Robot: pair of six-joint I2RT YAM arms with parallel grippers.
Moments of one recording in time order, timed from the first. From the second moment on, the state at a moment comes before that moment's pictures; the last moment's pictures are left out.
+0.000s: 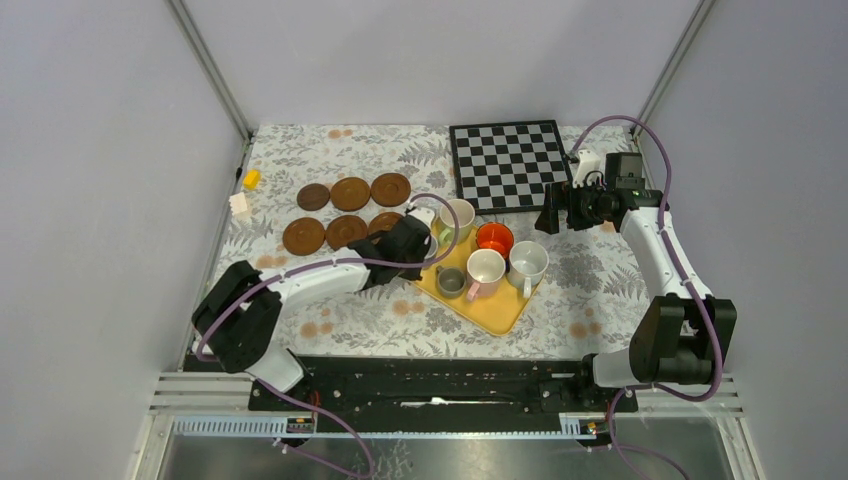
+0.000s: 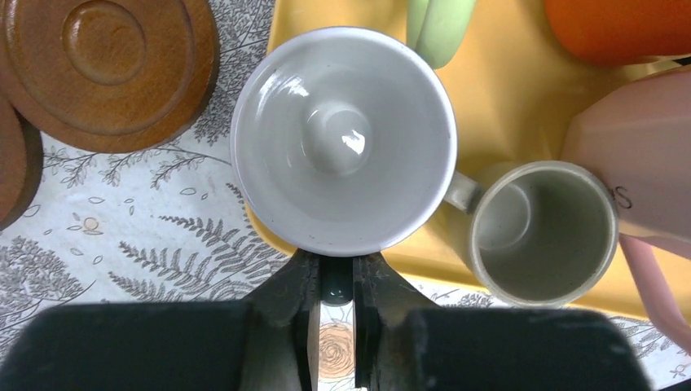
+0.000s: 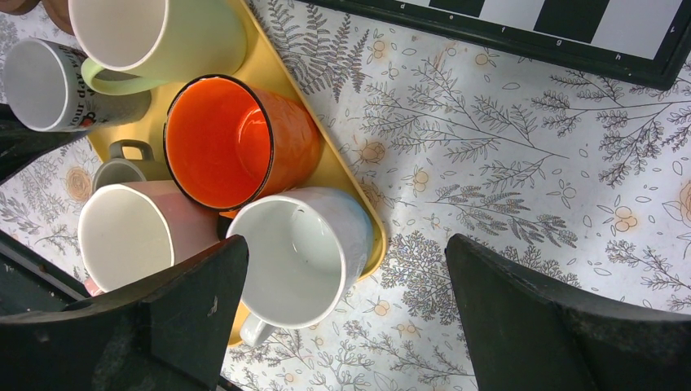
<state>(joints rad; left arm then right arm) -0.81 1.54 0.92 -0.26 -0.22 -0.37 -0.06 1.41 1.13 -0.67 -0.51 -0.18</state>
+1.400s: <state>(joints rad) 0.02 1.82 1.44 -0.48 0.29 0.12 -0.06 1.40 1.13 -0.67 -0.52 -0.20</state>
